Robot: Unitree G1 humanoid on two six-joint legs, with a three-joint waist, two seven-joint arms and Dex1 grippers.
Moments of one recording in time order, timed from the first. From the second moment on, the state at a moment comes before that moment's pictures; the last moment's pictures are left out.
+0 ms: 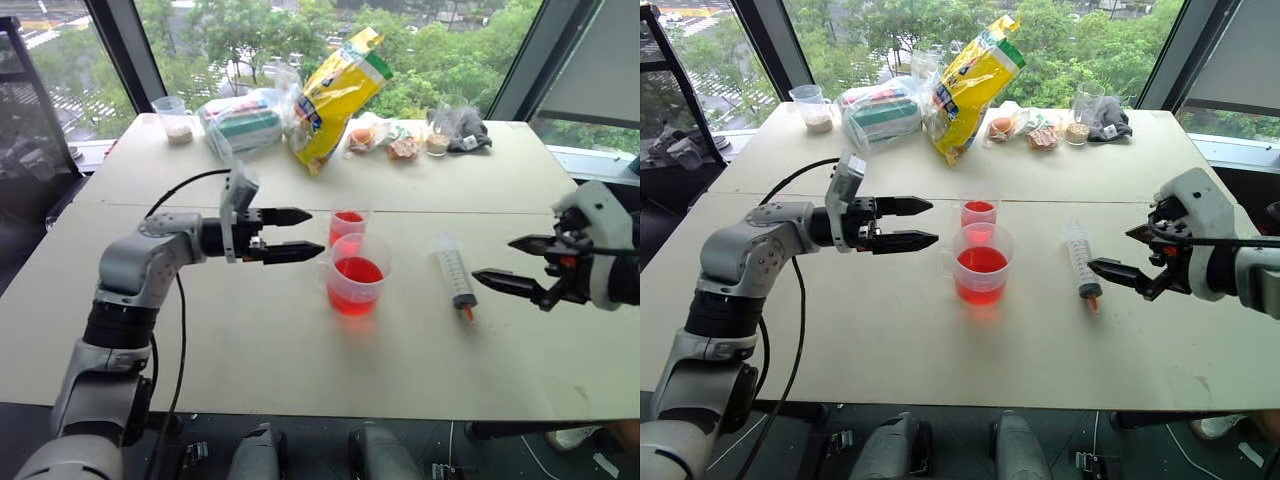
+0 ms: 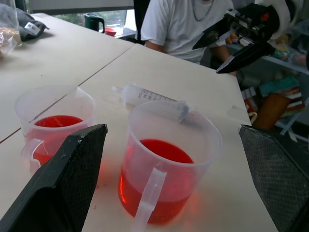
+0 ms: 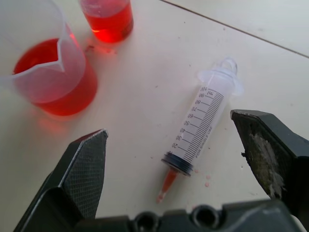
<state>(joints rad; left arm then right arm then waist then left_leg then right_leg) -0.72 0.55 -0.04 0.02 -0.61 0.71 -1.14 -0.37 -1.17 -0.35 -0.44 0.81 1.34 0.63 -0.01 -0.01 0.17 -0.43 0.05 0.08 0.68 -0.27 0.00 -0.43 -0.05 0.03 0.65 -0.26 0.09</state>
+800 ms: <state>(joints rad) -0.65 0.56 -0.01 -0.08 -0.62 0.72 -1.04 -1.09 -0.75 0.42 0.57 0.36 1.41 0.67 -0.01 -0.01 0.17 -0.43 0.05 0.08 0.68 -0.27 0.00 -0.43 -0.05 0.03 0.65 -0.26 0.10</state>
